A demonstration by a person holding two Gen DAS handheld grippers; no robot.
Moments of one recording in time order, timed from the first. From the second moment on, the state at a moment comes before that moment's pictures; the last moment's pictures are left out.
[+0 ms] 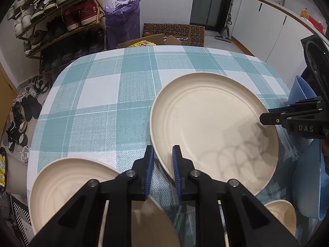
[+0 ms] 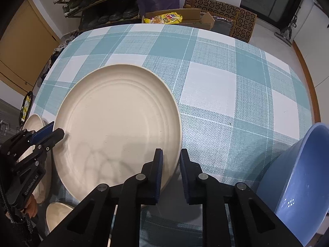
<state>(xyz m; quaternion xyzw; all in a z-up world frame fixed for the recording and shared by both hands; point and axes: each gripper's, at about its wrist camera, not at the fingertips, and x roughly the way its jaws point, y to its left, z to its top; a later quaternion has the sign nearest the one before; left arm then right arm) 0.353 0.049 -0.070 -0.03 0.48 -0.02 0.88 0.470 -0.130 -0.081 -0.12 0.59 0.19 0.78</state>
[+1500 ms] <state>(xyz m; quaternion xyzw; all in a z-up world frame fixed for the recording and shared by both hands) 0.274 0.039 0.027 -0.02 0.39 -0.01 0.92 0.389 -0.149 0.014 -0.10 0.48 0.21 0.84</state>
